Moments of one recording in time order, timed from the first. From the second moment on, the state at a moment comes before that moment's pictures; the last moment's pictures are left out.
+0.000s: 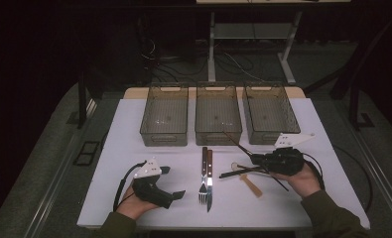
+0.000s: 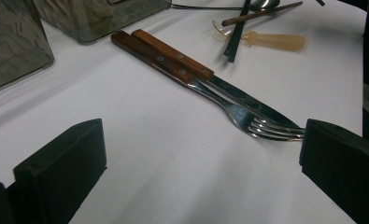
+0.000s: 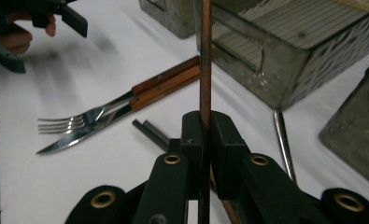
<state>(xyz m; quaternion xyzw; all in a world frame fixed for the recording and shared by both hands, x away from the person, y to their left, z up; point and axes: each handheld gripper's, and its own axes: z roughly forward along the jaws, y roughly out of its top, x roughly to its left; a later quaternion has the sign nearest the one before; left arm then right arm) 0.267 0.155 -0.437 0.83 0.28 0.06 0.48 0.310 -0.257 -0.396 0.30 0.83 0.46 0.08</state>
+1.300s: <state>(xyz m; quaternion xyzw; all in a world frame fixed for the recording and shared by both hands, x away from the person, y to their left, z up) 0.266 0.155 -0.436 0.83 0.28 0.07 0.48 0.399 -0.120 -0.334 0.35 0.80 0.48 0.11</state>
